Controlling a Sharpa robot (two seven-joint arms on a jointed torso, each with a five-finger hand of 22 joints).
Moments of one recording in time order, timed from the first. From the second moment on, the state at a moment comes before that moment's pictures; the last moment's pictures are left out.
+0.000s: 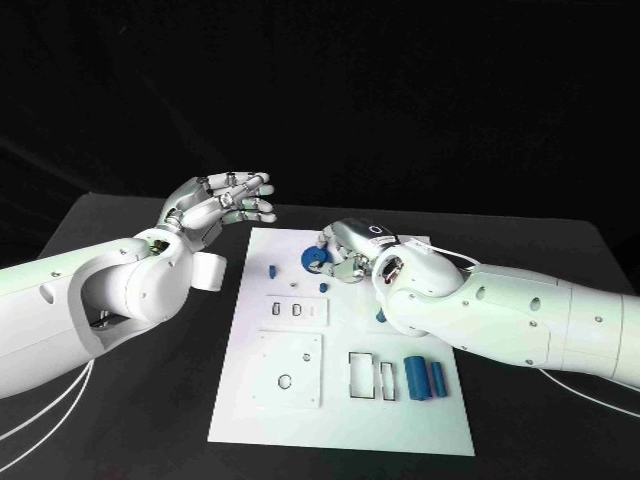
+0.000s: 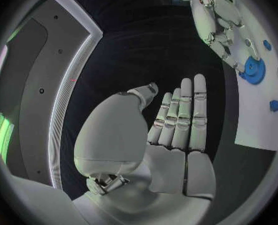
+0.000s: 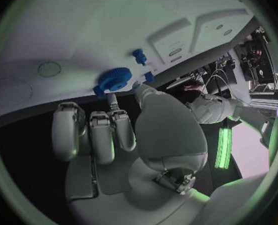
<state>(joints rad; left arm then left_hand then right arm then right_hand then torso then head) 1.23 -0.96 0.02 1.64 0.01 -0.32 0.45 1.37 -0.12 0.50 0.15 0.05 0.81 0.21 0.29 0.21 1.04 0.17 0.08 0.07 1.03 0.10 0.45 0.46 0.16 0.97 0.19 0.57 0.23 1.26 -0.51 -0.14 1.39 -1.56 -0.48 -0.31 1.24 -0.12 0.30 0.28 0.08 0.82 0.17 0.21 0.35 1.47 0.08 1.47 1.31 1.47 0.01 1.56 1.31 0.08 1.42 0.11 1.38 1.31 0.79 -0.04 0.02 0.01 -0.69</state>
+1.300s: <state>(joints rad) 1.23 -0.97 0.02 1.61 0.01 -0.32 0.45 1.37 -0.13 0.51 0.15 0.05 0.81 0.21 0.29 0.21 1.04 0.17 0.08 0.07 1.01 0.11 0.45 0.46 0.16 0.96 0.20 0.57 0.23 1.32 -0.87 -0.13 1.56 -1.12 -0.54 0.07 1.36 -0.21 0.38 0.10 0.08 0.87 0.15 0.16 0.31 1.44 0.07 1.43 1.31 1.47 0.00 1.55 1.31 0.08 1.35 0.11 1.29 1.25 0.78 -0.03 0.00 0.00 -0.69</state>
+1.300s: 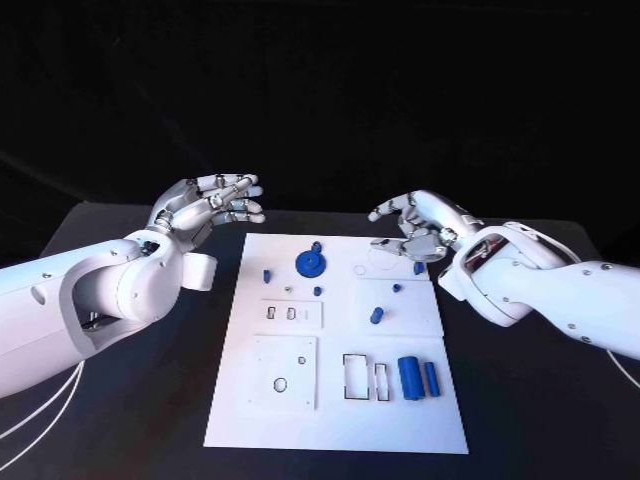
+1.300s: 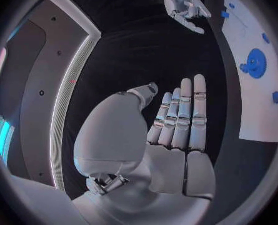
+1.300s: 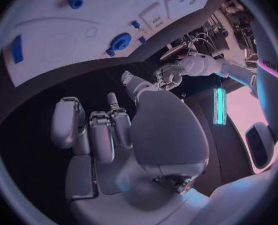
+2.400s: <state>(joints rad) 1.22 -0.96 0.02 1.58 0.01 -0.30 0.45 1.37 -0.13 0.51 0.15 0.05 0.81 0.21 0.29 0.21 1.04 0.17 0.08 0.07 1.00 0.11 0.45 0.46 0.16 0.95 0.19 0.57 0.23 1.25 -0.90 -0.14 1.33 -1.03 -0.36 0.16 1.37 -0.23 0.33 0.07 0.08 0.86 0.18 0.16 0.30 1.42 0.09 1.41 1.31 1.47 0.01 1.54 1.31 0.08 1.34 0.11 1.26 1.24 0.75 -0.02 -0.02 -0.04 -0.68</state>
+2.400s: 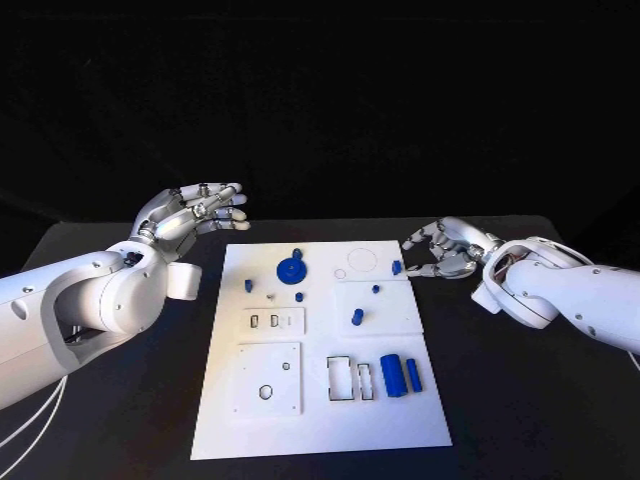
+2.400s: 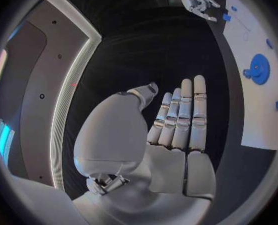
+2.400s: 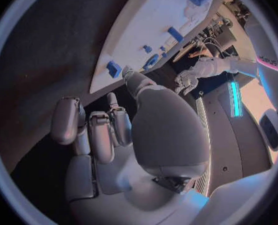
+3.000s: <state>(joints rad) 1.22 -0.96 0.01 1.58 0.01 -0.30 0.45 1.37 -0.13 0.51 0.14 0.05 0.81 0.21 0.29 0.21 1.04 0.17 0.08 0.07 1.00 0.11 0.45 0.46 0.16 0.95 0.19 0.57 0.23 1.22 -0.85 -0.14 1.31 -1.03 -0.38 0.10 1.38 -0.19 0.34 0.06 0.08 0.88 0.17 0.17 0.30 1.43 0.09 1.43 1.31 1.47 0.01 1.54 1.31 0.08 1.35 0.12 1.28 1.26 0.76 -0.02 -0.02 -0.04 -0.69</state>
